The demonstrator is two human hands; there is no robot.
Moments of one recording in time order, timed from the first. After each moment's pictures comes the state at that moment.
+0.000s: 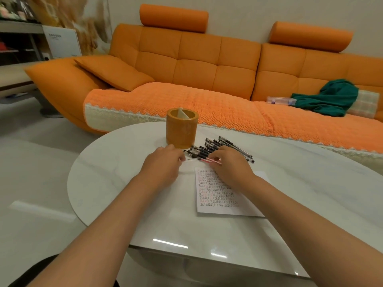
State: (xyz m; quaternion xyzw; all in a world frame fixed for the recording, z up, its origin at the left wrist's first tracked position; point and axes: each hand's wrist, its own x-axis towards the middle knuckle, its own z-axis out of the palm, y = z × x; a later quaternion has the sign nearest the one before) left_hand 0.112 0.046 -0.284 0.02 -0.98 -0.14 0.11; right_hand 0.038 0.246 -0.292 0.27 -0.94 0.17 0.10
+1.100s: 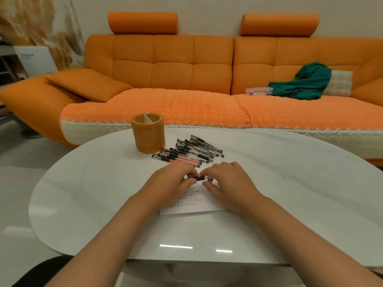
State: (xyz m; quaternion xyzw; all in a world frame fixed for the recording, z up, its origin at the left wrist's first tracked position) left_hand 0.112 0.139 -0.293 -0.15 -0.96 -0.21 0.08; right_hand 0.086 0.342 -0.300 0.32 -0.92 0.14 0.15
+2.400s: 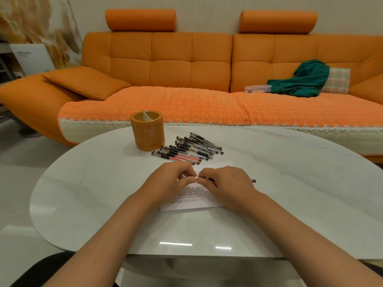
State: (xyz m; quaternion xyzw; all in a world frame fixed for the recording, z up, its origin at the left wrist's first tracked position) left_hand 0.117 0.138 -0.295 -0.12 -0.94 -0.32 0.07; right_hand 0.093 0.336 -0.298 0.31 -0.94 0.12 0.10
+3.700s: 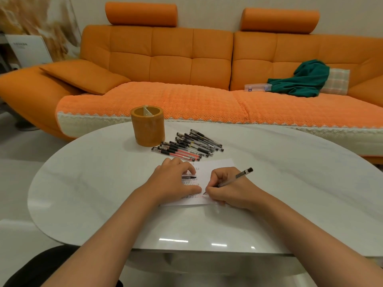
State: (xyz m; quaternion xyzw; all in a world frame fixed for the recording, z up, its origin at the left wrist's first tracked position) left_hand 0.109 0.139 -0.307 -0.08 -0.98 -0.18 -0.01; right_hand 0.108 0.346 -0.293 0.20 -0.81 0.52 -0.16
